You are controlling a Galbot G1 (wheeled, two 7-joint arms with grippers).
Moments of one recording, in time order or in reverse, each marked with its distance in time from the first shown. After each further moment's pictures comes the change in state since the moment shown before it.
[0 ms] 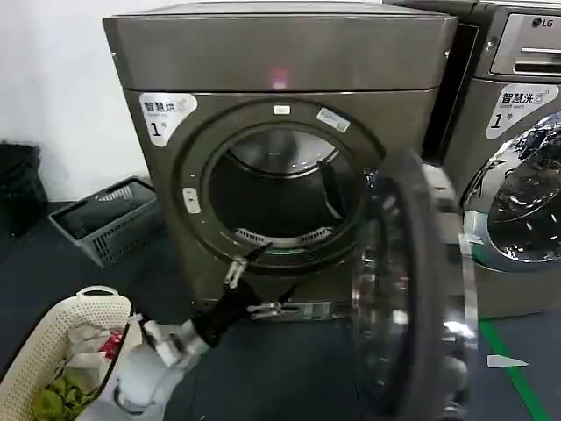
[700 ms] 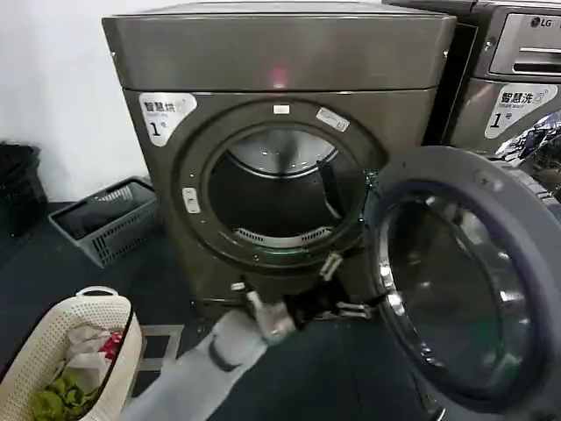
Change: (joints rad) left arm -0.369 -0.209 0.408 0.277 0.001 -0.002 -0.006; right arm 0.033 0.039 0.348 -0.365 -0.126 0.033 0.059
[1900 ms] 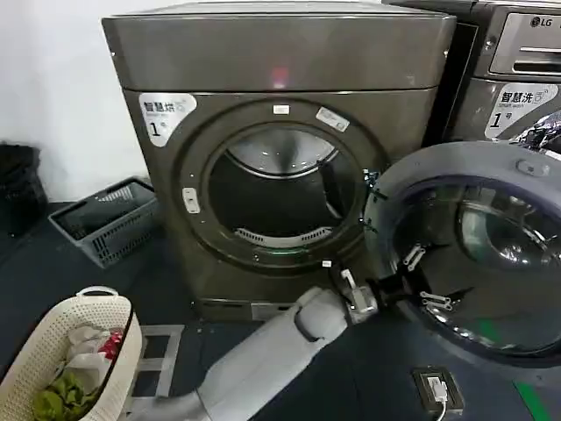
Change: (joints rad) left arm -0.202 -0.315 0.160 0.334 0.061 0.039 -0.042; right arm 0.020 0.074 0.000 0.043 0.033 0.006 0.027
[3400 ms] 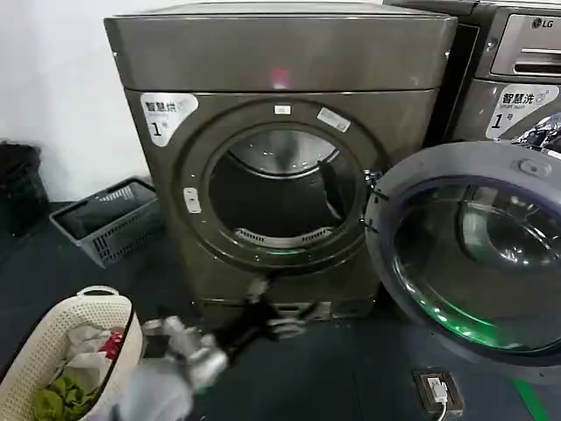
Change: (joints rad) left arm 0.639 0.694 -0.499 -0.884 -0.350 0.506 -0.236; right arm 0.035 -0.024 -0.070 0.018 0.054 0.011 0.009
